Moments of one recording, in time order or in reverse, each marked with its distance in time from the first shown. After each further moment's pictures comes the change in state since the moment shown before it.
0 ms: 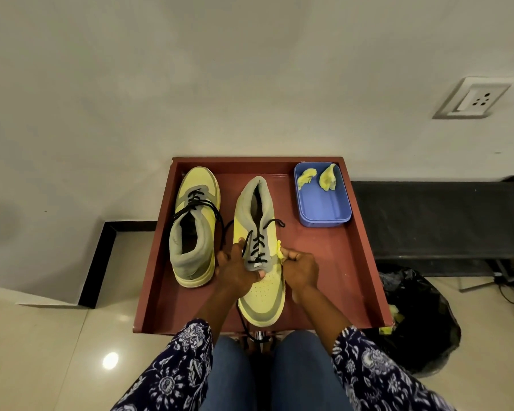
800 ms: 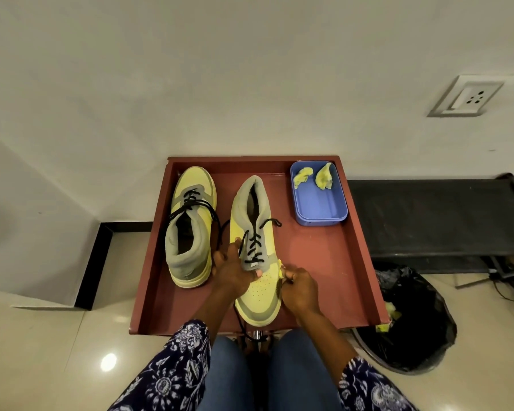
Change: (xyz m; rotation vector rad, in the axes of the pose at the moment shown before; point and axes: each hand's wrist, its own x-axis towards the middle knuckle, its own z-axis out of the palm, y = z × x) left_hand -0.001 0.001 0.002 -0.021 0.027 -0.008; right_hand -0.020 0.031 -0.013 -0.305 -0.109 -0.204
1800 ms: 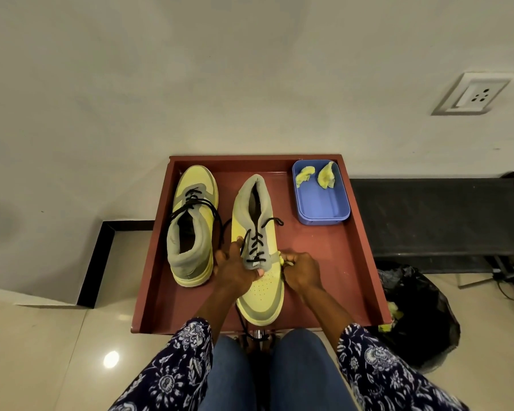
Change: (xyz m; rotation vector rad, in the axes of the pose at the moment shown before) left_hand 0.003 -0.001 0.002 0.020 0.005 -0.010; right_hand 0.027 -0.022 -0.014 -0.023 -0.096 0.074
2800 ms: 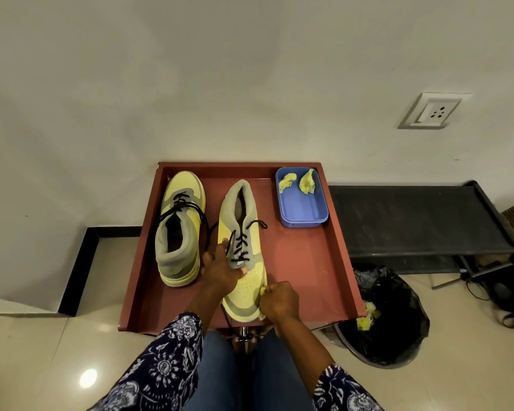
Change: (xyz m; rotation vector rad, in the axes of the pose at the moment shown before) left_hand -0.003 -0.001 0.003 -0.005 0.034 0.019; right_hand -0.059 0.008 0.011 -0.041 0.005 0.198
